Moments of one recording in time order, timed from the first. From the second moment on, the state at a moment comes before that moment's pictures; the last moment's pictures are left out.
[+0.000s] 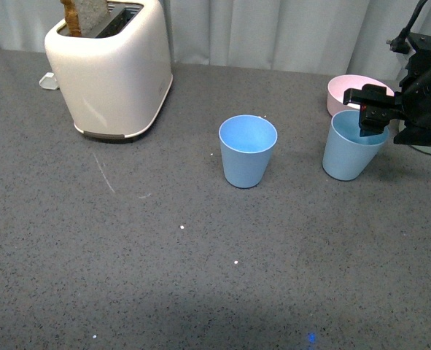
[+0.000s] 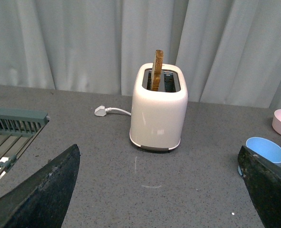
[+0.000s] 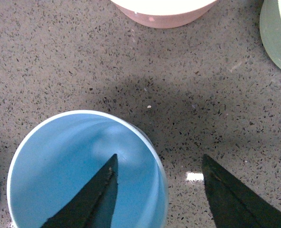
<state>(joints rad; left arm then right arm) 0.00 0.00 0.02 0.00 0.00 -0.01 0.08 2.14 1.28 -0.16 0.02 0.26</state>
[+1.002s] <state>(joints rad) 0.00 0.00 0.02 0.00 0.00 -0.01 0.30 1.96 1.37 -0.31 -0.19 0.34</state>
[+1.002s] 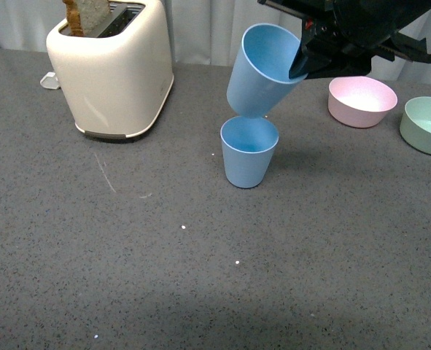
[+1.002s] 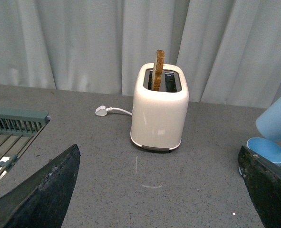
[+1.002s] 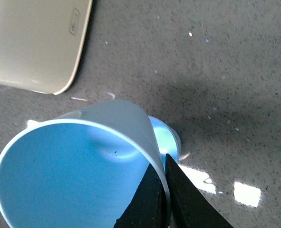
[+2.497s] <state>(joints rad) 0.00 0.00 0.02 0.00 0.00 0.00 0.22 1.72 0.58 1.16 0.22 0.01</state>
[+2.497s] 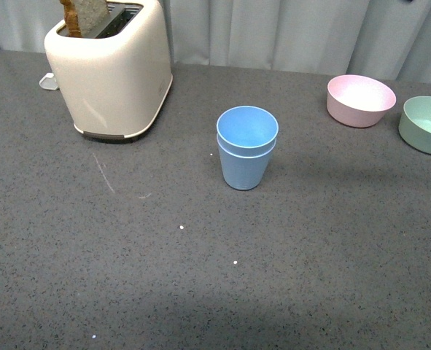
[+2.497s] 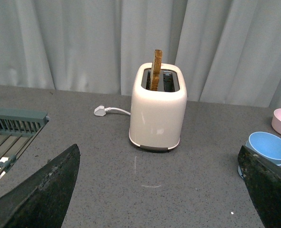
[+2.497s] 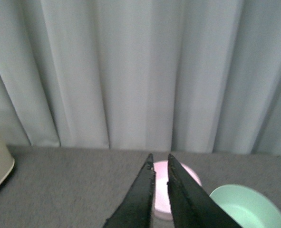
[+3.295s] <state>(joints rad) 0.00 0.00 0.02 0.00 0.00 0.00 0.00 1.03 0.07 0.95 0.01 0.00</state>
